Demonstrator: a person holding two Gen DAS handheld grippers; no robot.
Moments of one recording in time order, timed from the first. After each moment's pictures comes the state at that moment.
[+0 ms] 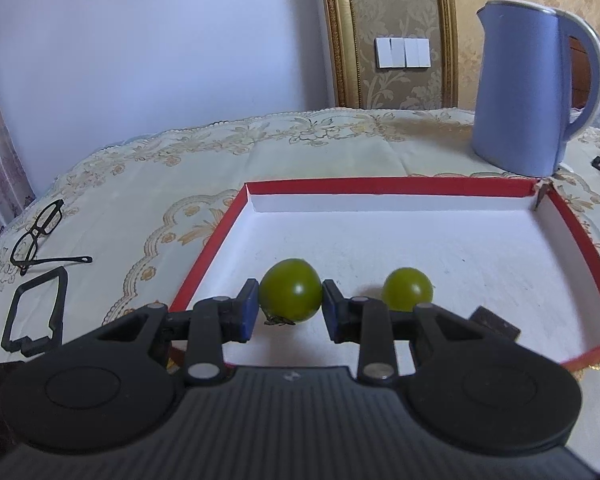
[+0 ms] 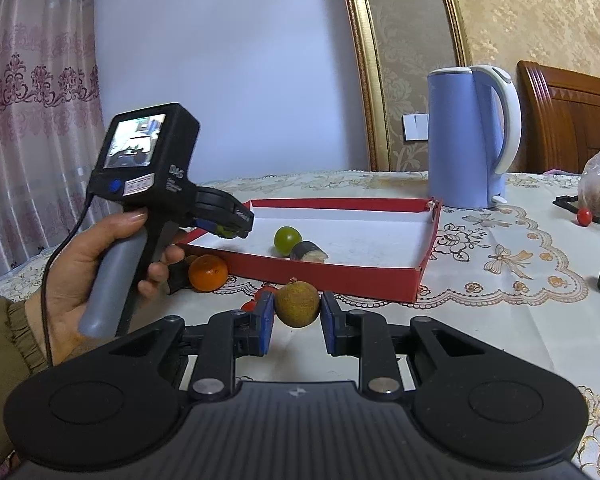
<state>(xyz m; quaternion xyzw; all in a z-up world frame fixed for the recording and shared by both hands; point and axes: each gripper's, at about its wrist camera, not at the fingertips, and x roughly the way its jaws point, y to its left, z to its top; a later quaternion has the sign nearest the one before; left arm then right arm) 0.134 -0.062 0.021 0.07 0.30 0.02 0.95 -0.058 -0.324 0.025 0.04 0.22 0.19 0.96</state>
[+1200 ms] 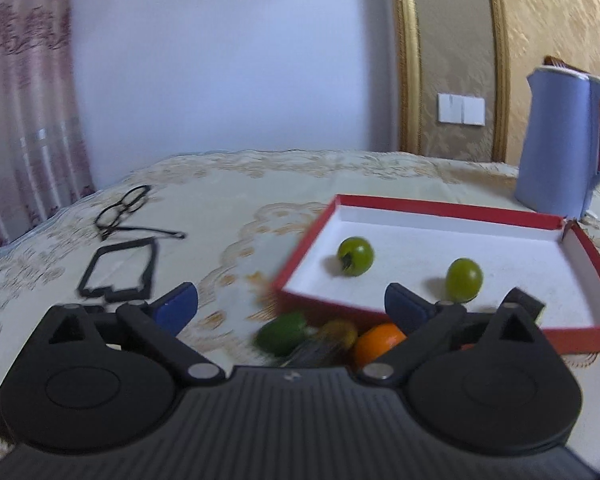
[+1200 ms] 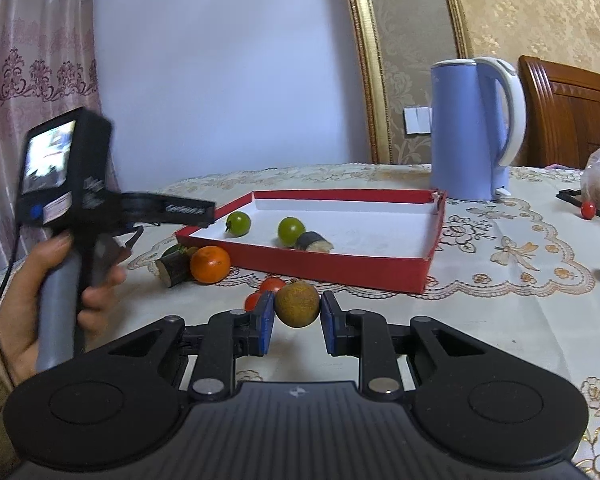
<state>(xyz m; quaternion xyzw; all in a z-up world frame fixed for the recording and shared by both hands) 0.049 -0.013 0.021 0.01 0.22 0.10 0.97 -0.055 -0.314 0.018 0.04 0.23 0.19 0.95</state>
